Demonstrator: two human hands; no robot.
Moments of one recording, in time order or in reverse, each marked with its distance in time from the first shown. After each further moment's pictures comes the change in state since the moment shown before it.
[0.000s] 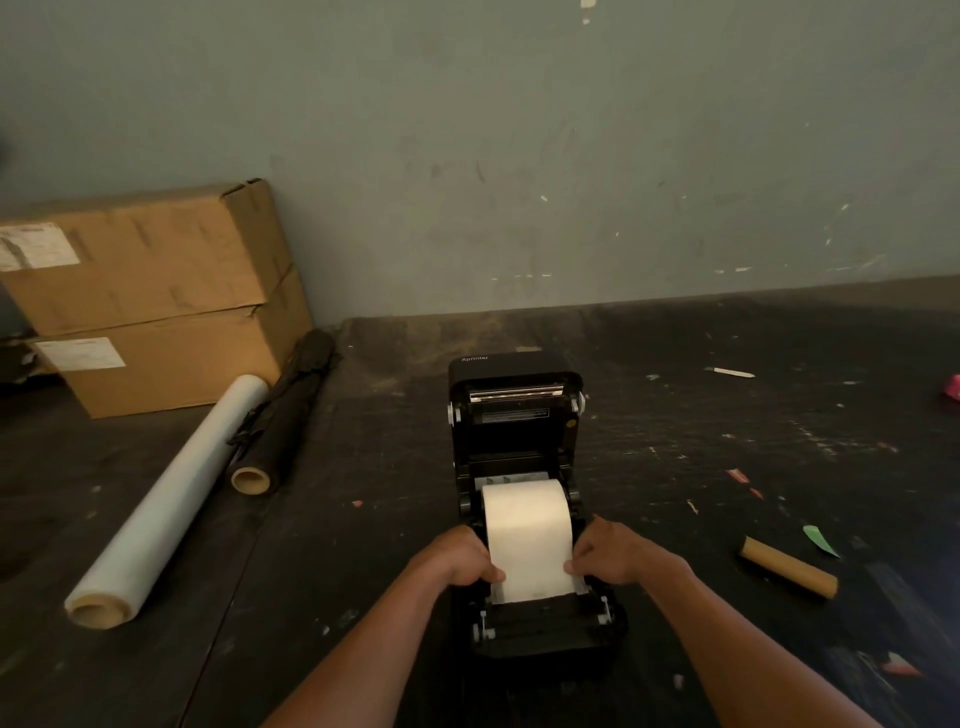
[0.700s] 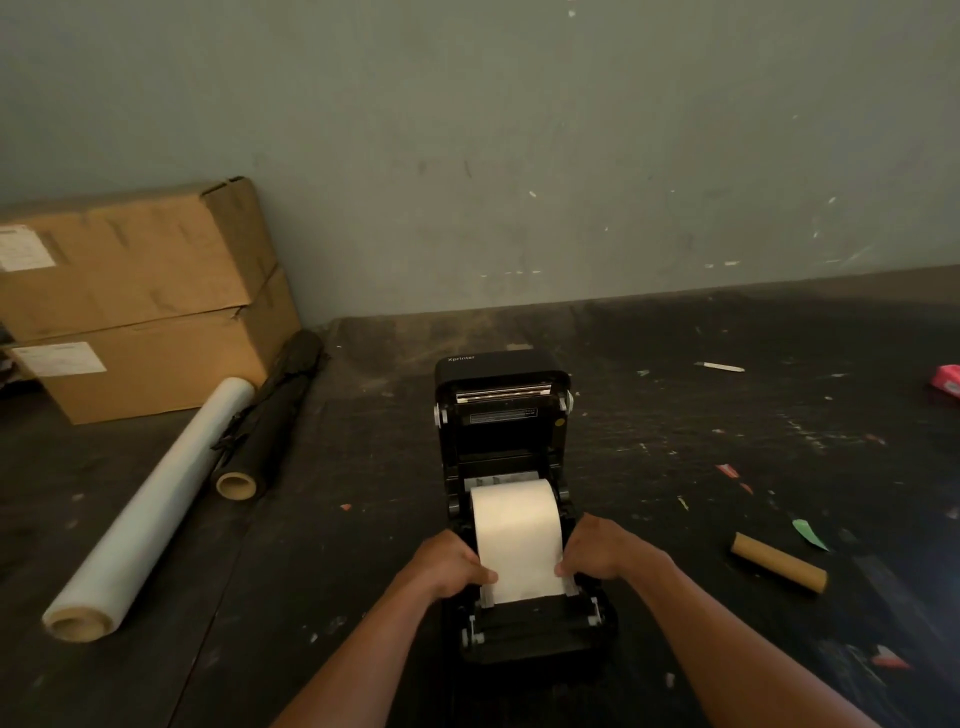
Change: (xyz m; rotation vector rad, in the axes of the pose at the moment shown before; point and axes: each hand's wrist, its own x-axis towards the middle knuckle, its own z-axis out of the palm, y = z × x) left_hand -0.004 -0.006 0.005 -0.087 0.059 0.071; right_hand 0.012 0.002 0.001 -0.043 0.017 0.050
